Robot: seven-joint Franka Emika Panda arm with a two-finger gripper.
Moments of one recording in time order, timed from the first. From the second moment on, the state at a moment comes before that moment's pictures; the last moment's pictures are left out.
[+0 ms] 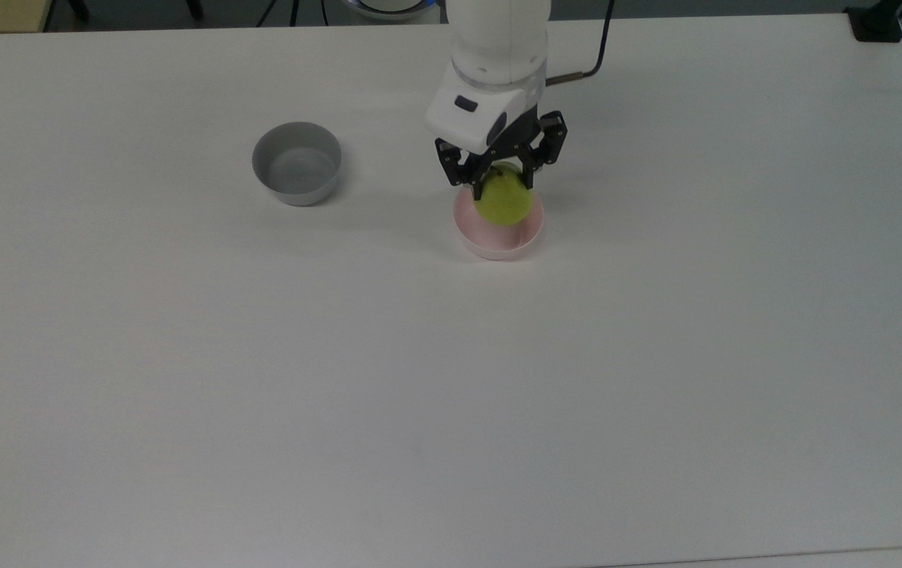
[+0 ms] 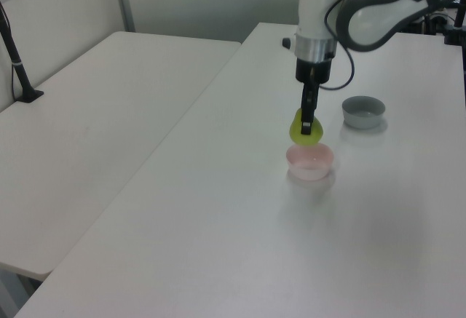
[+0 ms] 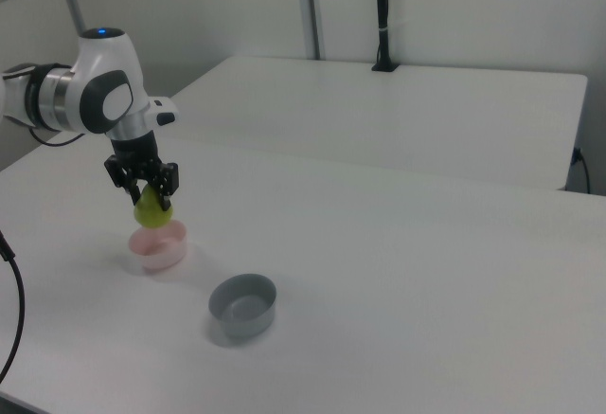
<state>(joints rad) 0.24 0.20 0.03 -1.86 0.07 2.12 -0.01</state>
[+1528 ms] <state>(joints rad) 0.26 0.27 0.03 -1.83 -0.04 2.11 0.09</state>
